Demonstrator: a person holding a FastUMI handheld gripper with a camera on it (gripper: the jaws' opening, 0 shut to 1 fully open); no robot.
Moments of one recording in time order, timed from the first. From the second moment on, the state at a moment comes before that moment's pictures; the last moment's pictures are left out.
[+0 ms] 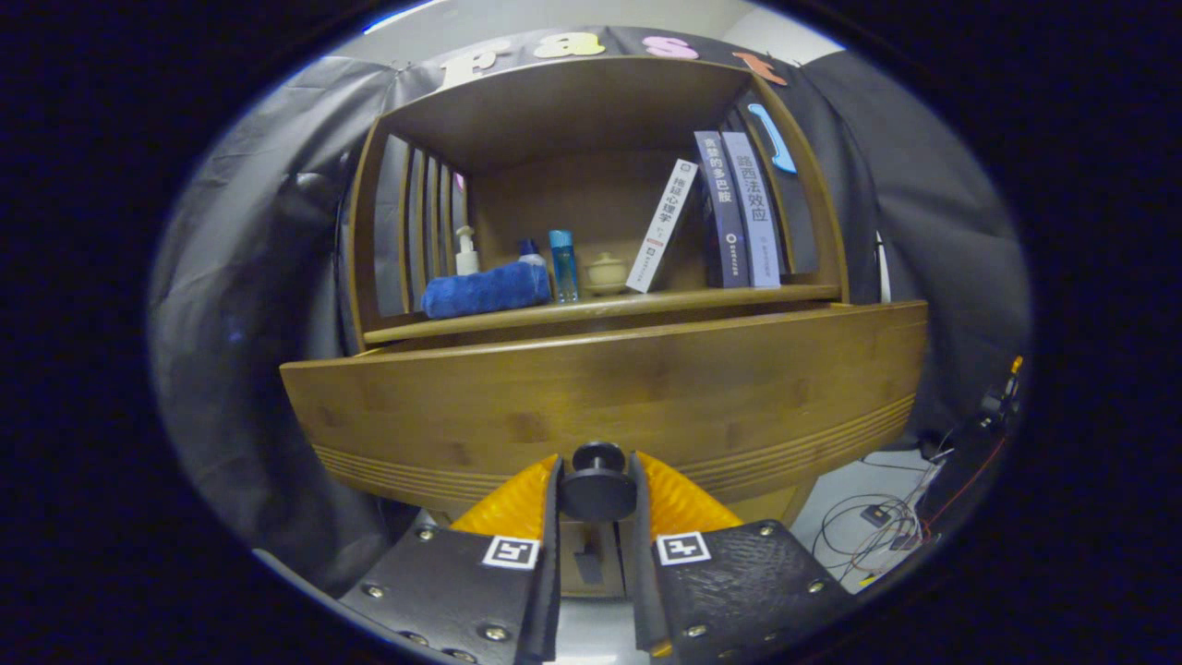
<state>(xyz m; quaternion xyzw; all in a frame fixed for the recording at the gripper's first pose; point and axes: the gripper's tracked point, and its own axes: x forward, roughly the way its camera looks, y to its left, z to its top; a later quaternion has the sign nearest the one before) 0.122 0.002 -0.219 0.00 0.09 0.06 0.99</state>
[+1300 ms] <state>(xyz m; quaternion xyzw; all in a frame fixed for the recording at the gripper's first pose) 0.033 -0.005 -0.152 -0.09 0.02 0.04 1.00</state>
